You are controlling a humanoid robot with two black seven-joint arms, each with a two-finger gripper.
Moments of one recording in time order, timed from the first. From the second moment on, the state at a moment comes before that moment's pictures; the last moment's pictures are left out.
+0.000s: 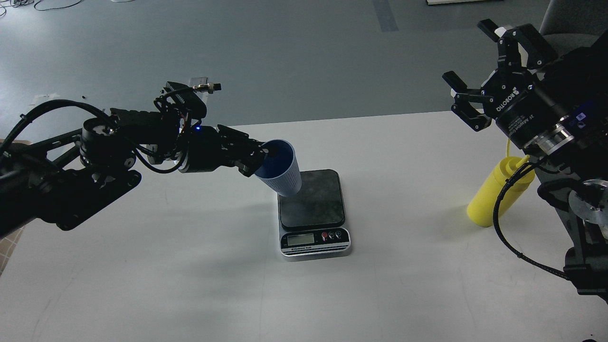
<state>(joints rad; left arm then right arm) -1.02 0.57 -0.35 -1.18 1.91 -0.35 -0.49 0.26 -0.16 1.64 1.54 -0.78 0.45 -0.23</state>
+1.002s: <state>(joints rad) -1.15 0.40 -0.16 -1.00 1.91 -0.36 -0.49 0.23 -0.15 1.69 1.55 -0.77 0.45 -0.22</state>
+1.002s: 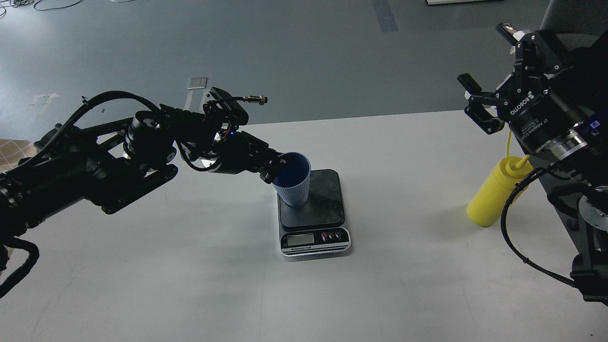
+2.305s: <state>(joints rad) -1.19 0.35 -0.17 -1.03 1.83 -0.48 -0.49 0.21 -0.16 1.72 1.54 -0.77 0.45 -0.22</state>
